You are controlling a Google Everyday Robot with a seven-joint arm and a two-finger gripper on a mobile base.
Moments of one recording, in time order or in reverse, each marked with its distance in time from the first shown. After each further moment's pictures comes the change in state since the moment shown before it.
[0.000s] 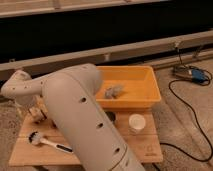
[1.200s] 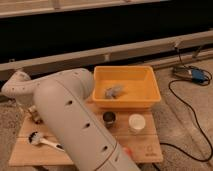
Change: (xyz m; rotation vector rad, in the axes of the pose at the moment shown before) arm -0.014 0.000 0.034 0.038 0.031 -0.031
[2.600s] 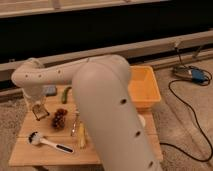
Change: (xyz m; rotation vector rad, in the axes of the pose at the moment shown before) arm 0.070 -0.043 -0.138 -0.100 -0.081 0.028
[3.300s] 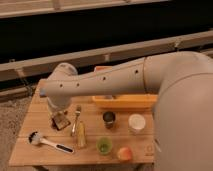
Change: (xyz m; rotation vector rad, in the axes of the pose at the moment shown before) arm 0.128 -0.047 -0.082 -0.014 -0.053 0.031
